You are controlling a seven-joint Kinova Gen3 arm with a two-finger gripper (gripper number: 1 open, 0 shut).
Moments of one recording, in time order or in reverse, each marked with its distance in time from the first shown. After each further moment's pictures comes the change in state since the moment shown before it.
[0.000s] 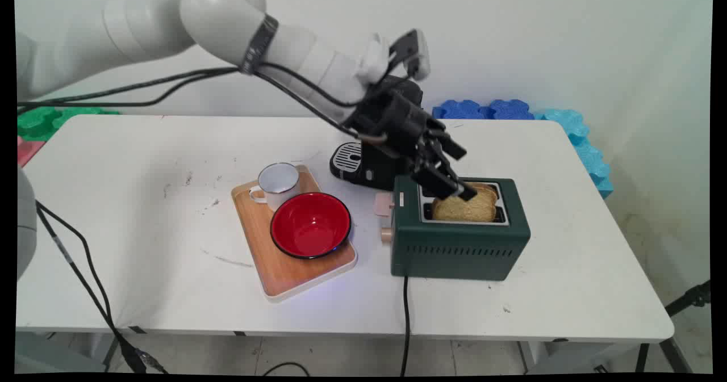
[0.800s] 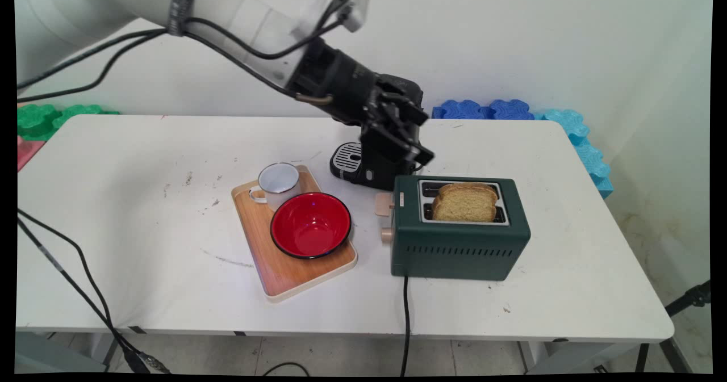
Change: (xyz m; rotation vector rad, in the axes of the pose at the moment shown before) arm -0.016 -0.010 -0.080 0.024 0.040 0.007
